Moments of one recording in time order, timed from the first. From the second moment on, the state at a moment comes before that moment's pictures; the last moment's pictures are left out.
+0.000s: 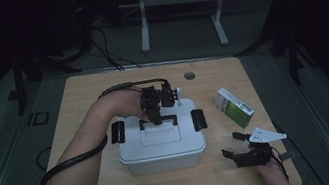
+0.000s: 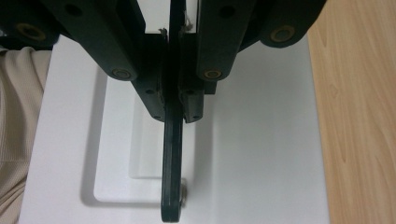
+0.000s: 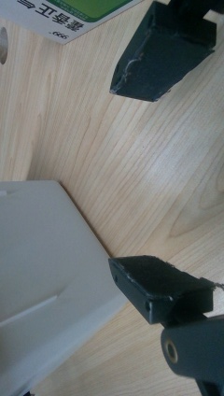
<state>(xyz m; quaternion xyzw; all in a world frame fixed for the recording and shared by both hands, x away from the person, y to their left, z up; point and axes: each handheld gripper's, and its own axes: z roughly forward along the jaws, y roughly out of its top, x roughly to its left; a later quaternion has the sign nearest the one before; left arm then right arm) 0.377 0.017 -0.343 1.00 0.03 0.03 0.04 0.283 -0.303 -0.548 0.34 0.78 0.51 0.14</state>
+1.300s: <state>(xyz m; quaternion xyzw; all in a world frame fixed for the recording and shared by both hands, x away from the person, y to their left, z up) 0.364 0.078 -0.311 0.99 0.07 0.04 0.07 0.284 -0.301 -0.549 0.34 0.78 0.50 0.15</state>
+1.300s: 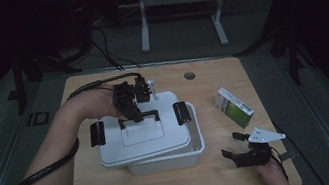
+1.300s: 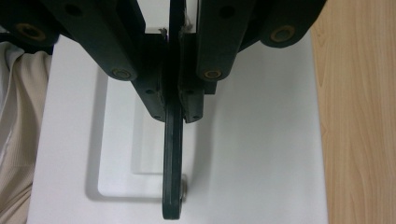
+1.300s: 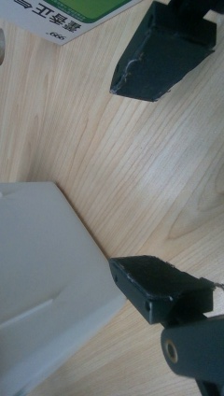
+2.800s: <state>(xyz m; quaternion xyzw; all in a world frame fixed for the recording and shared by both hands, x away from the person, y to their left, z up) 0.332 0.236 -0.315 0.97 0.22 0.06 0.09 0.284 -0.299 -0.549 0.34 0.79 0.49 0.15</state>
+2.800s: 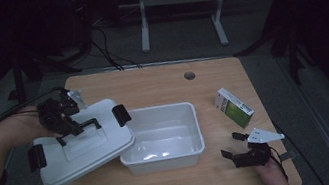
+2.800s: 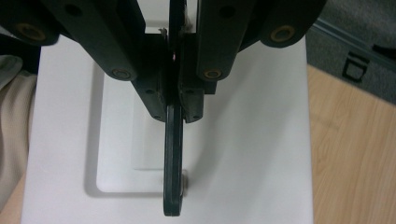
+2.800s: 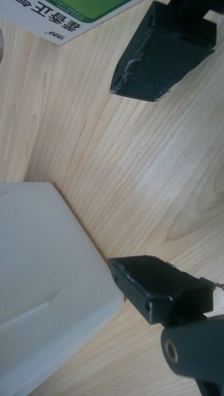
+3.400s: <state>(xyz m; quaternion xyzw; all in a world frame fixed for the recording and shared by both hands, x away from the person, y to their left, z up) 0.317 0.292 -0.342 0.95 0.29 0.07 0.10 0.284 -0.298 -0.550 0.34 0.79 0.49 0.15</state>
